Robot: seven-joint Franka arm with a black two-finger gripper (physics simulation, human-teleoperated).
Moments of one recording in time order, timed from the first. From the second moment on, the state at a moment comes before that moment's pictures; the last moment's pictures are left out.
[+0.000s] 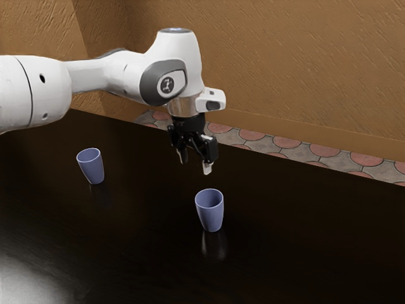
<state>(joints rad) -0.36 0.26 0.11 -1.66 -0.10 1.86 0.03</state>
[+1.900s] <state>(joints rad) -0.39 0.48 0.11 -1.63 -0.18 2.06 -0.04</state>
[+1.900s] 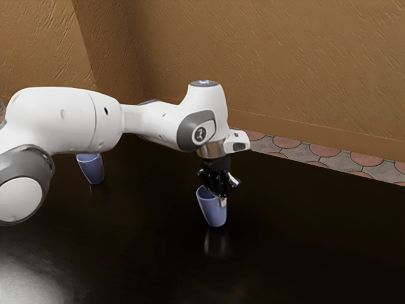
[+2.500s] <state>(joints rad) -0.32 0.34 0.16 -1.55 -0.08 1.87 -0.02</state>
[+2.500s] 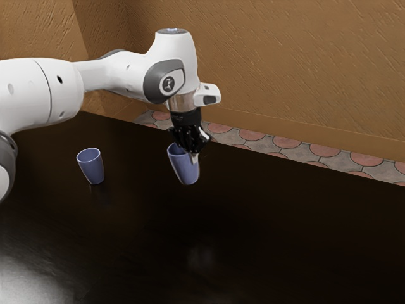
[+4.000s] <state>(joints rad) 0.00 0.37 0.32 -1.40 -0.03 1.73 0.20</state>
